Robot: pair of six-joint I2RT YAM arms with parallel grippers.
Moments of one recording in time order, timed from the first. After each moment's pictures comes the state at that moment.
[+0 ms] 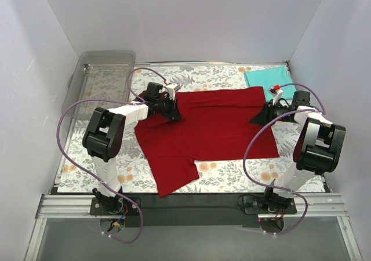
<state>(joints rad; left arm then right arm) -0.39 1.93 1.20 -0.05 0.56 -0.11 -0.29 1.69 1.02 -0.48 -1.08 -0.53</state>
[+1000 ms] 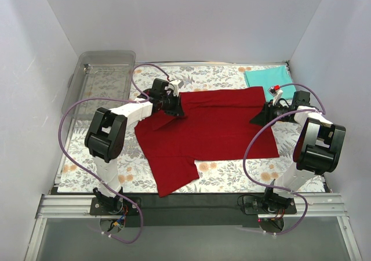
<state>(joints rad) -0.44 1.93 1.29 -0.15 0.43 -0.20 -0.30 1.69 1.02 -0.49 -1.08 -0.53</state>
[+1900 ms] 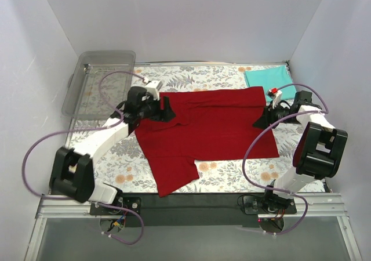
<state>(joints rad) -0.40 1.50 1.02 -0.11 0.35 -0.23 -0.30 1.65 1.04 -0.63 -1.02 -0.72</state>
